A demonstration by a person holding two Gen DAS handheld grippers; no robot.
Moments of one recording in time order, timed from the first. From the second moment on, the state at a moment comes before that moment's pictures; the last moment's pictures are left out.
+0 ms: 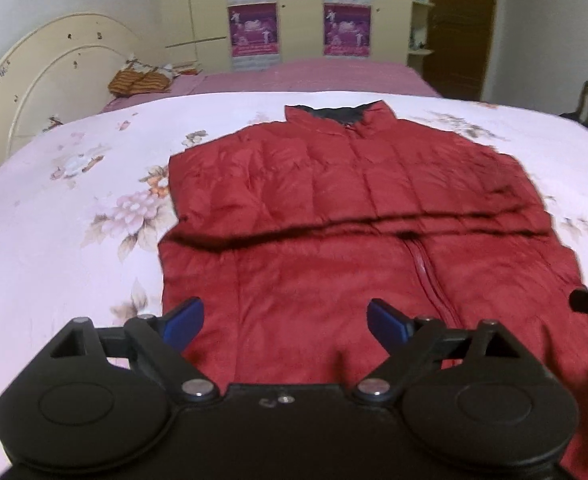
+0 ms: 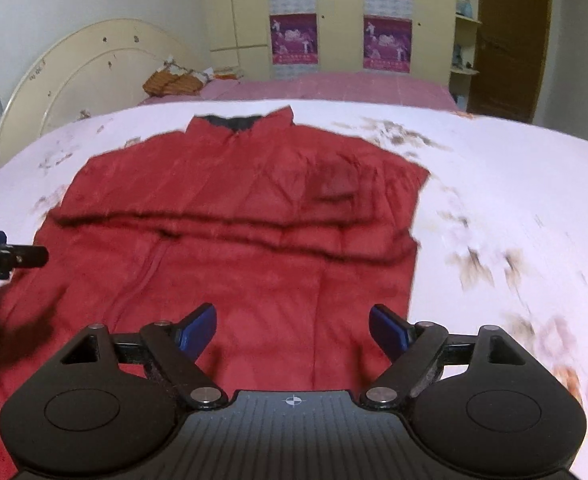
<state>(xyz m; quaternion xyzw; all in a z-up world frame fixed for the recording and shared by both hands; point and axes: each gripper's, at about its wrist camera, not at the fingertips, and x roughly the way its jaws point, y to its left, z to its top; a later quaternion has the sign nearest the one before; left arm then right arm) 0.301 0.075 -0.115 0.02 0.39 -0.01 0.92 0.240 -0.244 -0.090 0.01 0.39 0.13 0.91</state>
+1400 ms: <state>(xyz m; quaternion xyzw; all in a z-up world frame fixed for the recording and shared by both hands) 0.157 0.175 -0.162 -0.07 0.47 -0.05 0.88 0.099 -0.318 -0.122 0.10 0.46 0.04 0.88</state>
